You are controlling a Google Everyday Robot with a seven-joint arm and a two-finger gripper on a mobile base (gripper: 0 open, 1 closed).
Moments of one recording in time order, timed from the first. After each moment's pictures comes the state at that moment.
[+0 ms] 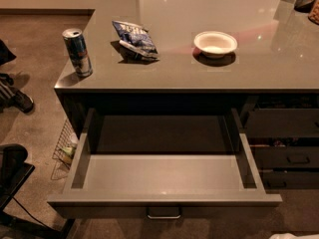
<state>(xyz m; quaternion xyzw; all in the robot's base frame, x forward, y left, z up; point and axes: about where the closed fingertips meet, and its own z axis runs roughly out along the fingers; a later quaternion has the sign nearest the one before) 0.232 -0.212 0.621 -0.49 0.85 0.13 0.16</state>
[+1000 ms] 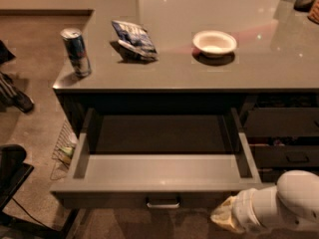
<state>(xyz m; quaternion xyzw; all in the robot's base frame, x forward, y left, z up) 0.341 -0.181 0.588 -0.52 0.81 0.17 0.22</state>
